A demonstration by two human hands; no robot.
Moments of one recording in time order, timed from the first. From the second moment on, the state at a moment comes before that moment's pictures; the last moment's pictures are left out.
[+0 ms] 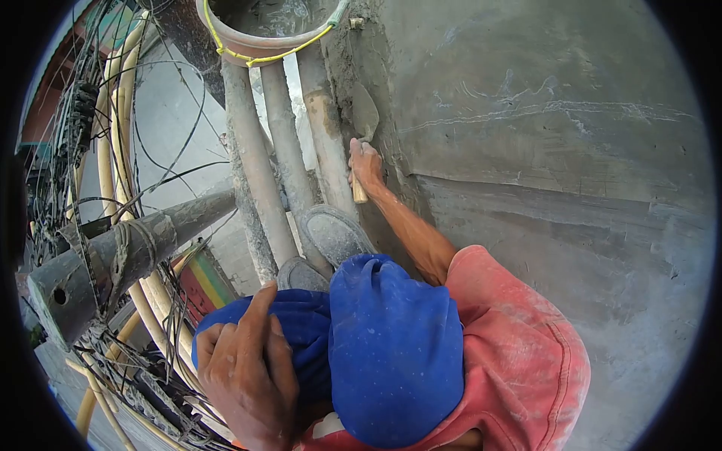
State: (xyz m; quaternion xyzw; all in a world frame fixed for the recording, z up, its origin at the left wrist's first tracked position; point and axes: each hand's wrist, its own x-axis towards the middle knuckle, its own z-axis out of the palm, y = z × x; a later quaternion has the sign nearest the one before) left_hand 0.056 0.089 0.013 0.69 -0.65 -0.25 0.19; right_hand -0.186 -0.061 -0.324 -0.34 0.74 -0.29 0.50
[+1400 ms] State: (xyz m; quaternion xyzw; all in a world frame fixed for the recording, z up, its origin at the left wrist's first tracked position) left_hand 0.057 0.086 0.014 0.68 -0.67 -0.26 0.16; right_hand -0.197 -0.060 -0.247 -0.52 0.81 -0.08 0.26
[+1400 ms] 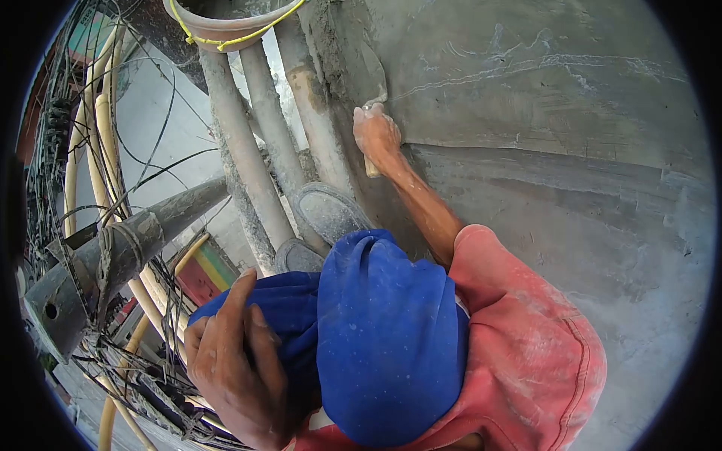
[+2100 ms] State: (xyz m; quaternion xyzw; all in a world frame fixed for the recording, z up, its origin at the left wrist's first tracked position) left_hand 0.041 0.089 0.015 0.73 -0.62 -0.24 0.14; right_hand -0.147 -0.103 -0.009 -0.66 0.65 -0.29 0.25
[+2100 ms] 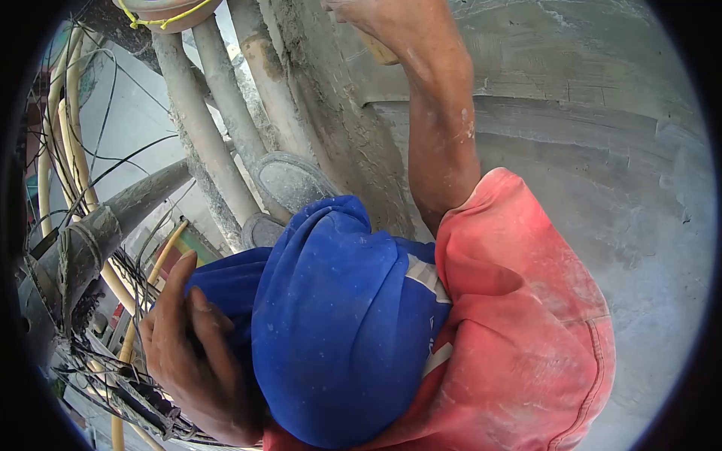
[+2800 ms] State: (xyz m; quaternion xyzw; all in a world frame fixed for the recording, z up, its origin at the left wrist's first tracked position) left_hand 0.047 0.087 0.016 0.72 -0.63 -0.26 0.12; right_hand -0.241 0.101 -0.128 -0.45 0.78 0.16 0.40
